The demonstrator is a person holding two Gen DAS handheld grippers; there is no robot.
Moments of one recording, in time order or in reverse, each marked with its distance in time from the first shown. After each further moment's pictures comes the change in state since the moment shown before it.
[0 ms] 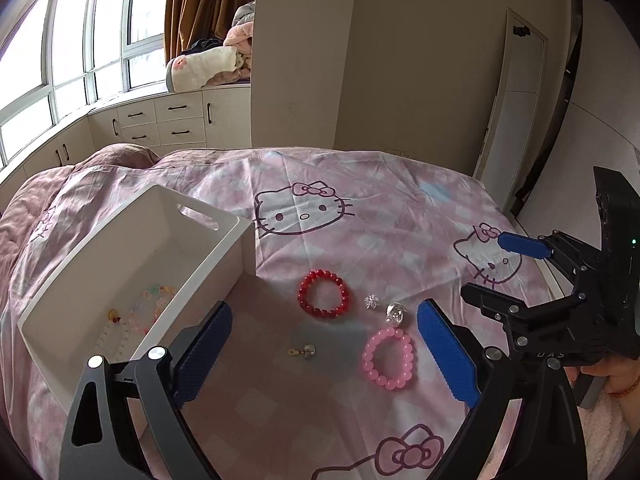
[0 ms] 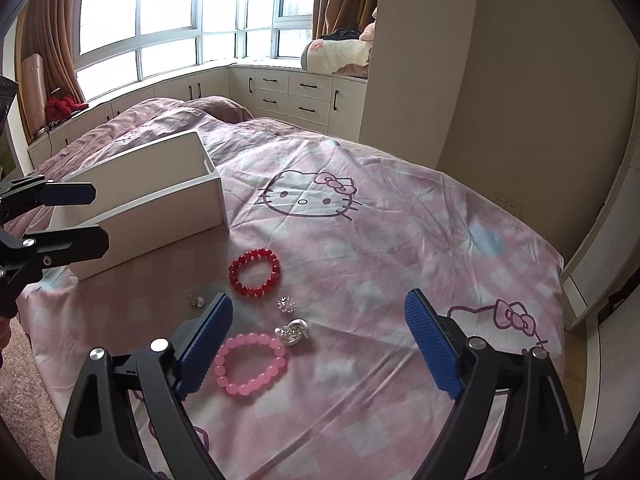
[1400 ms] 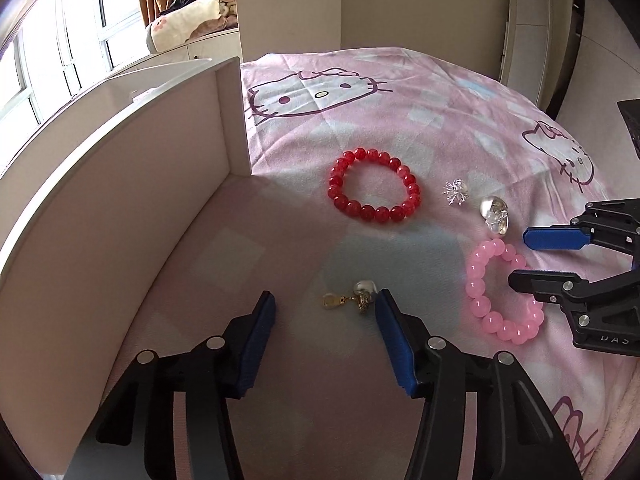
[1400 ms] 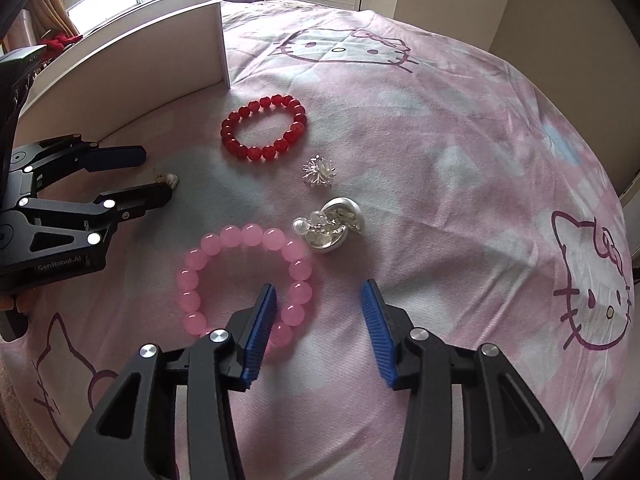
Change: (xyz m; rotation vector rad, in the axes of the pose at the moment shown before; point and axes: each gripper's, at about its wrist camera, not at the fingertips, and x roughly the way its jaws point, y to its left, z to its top) left arm 0.134 0.028 -0.078 0.105 0.186 0.048; right arm 0.113 0.025 -0.062 -0.042 0.322 0.070
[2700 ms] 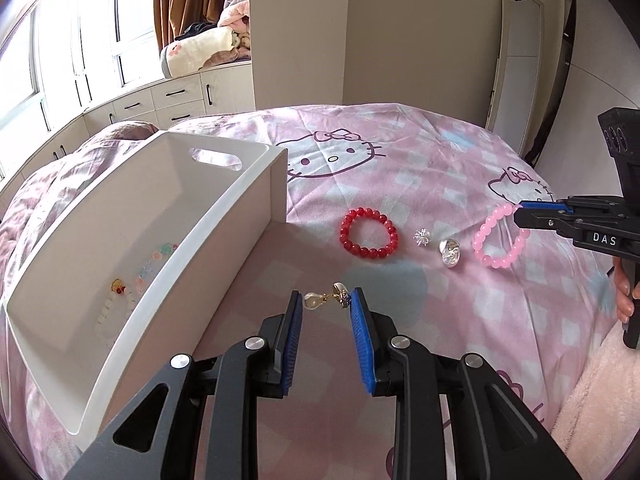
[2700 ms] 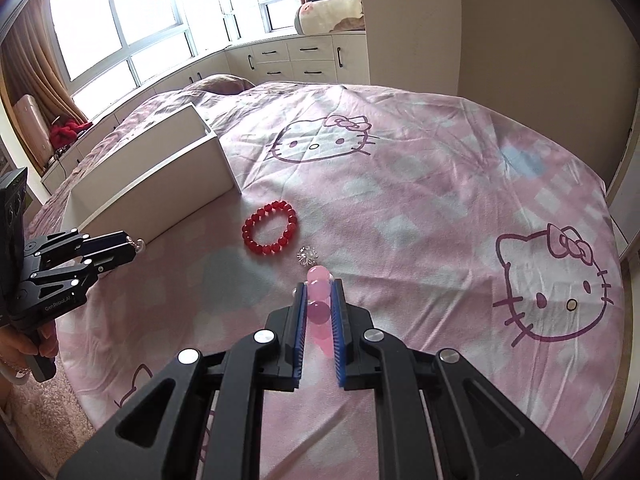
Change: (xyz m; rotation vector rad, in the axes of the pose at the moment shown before) left arm -0.107 0.020 0.007 -0.015 -0.113 -0.003; right arm -0.103 -0.039 0.012 0.170 -0.222 0.101
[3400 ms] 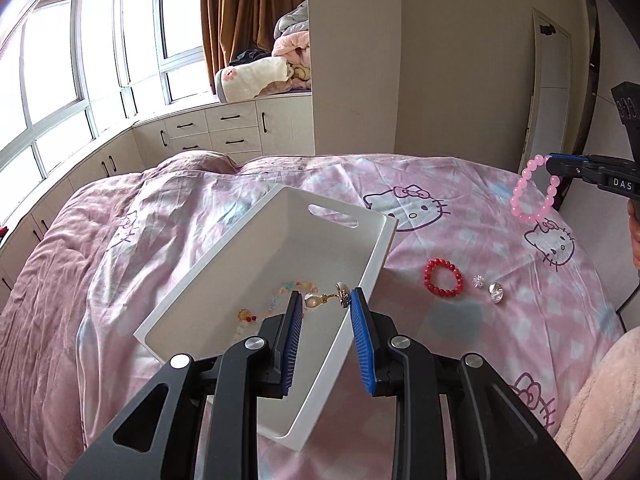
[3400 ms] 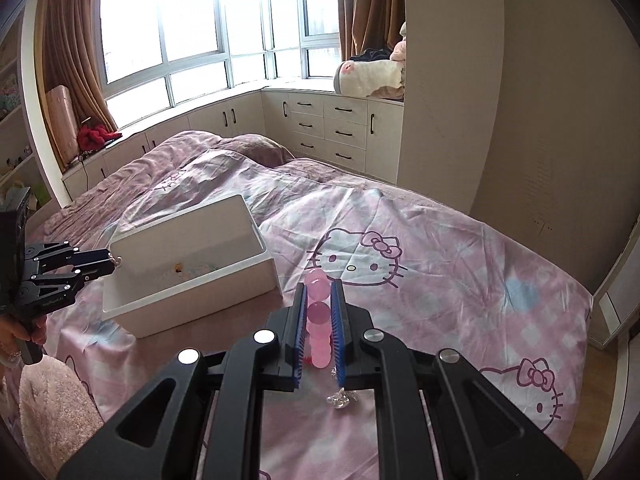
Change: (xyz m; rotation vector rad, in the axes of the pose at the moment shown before) left arm -0.100 0.099 0.031 -0.057 -0.074 0.137; right arm -0.062 0.066 0.116 -0.174 -0.171 0.035
